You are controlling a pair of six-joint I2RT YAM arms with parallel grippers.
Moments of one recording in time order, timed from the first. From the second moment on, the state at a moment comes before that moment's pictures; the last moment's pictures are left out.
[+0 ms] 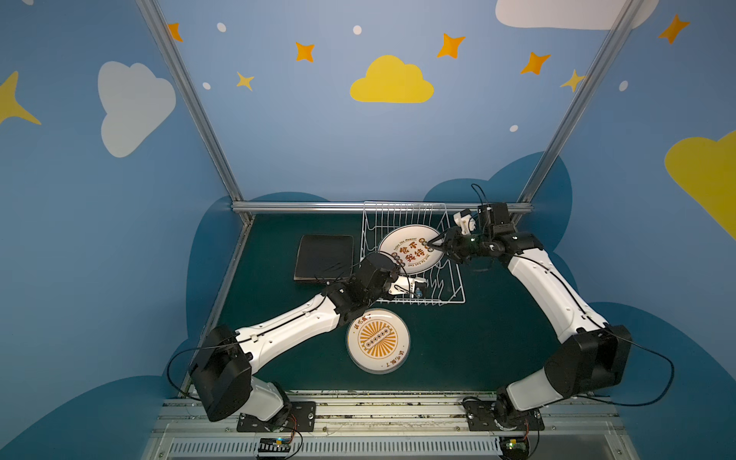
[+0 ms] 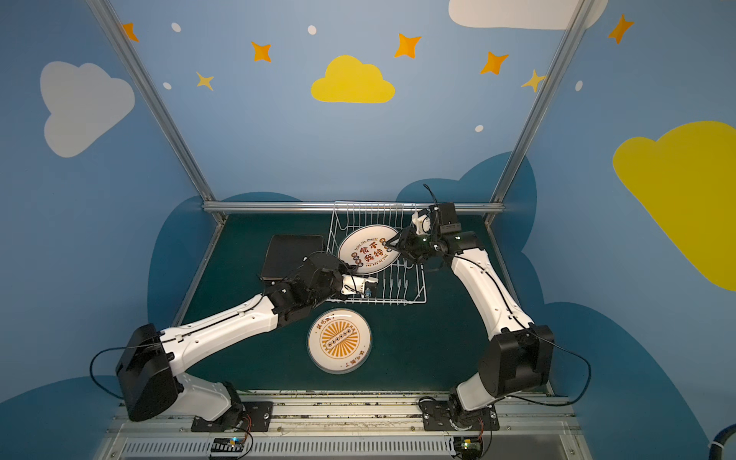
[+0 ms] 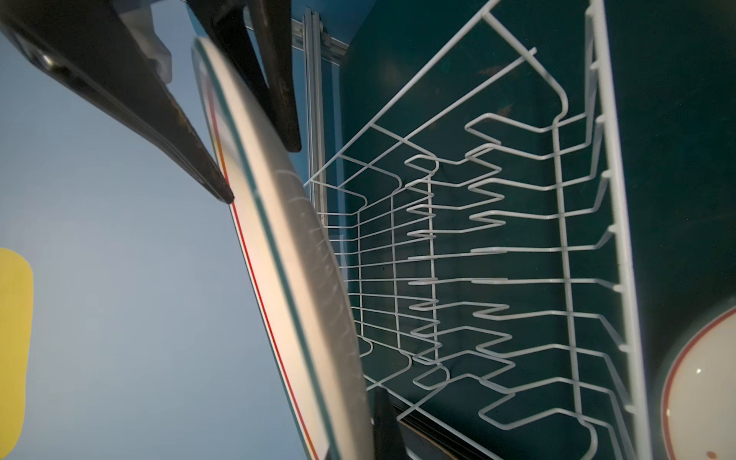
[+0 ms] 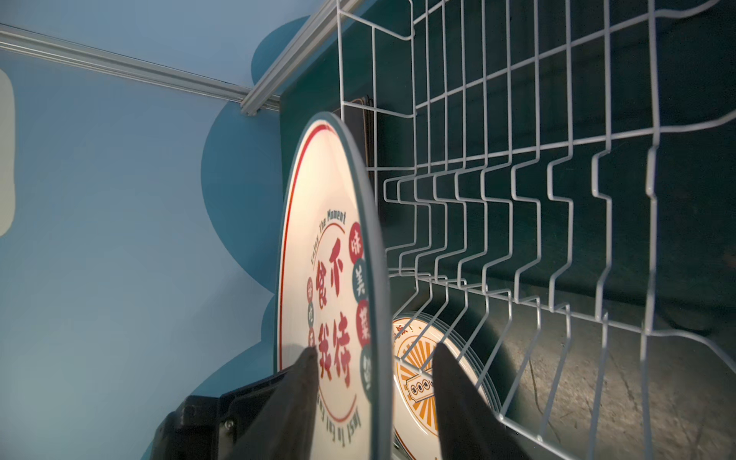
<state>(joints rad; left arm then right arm) -0.85 1.46 1.11 -0.11 -0.23 1.19 0.28 1.54 1.47 -0.74 -0.60 0.69</state>
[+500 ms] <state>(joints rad) -0.86 1.47 1.07 -0.06 -0.29 1.23 0.29 1.56 1.47 -0.76 -0.59 0.73</state>
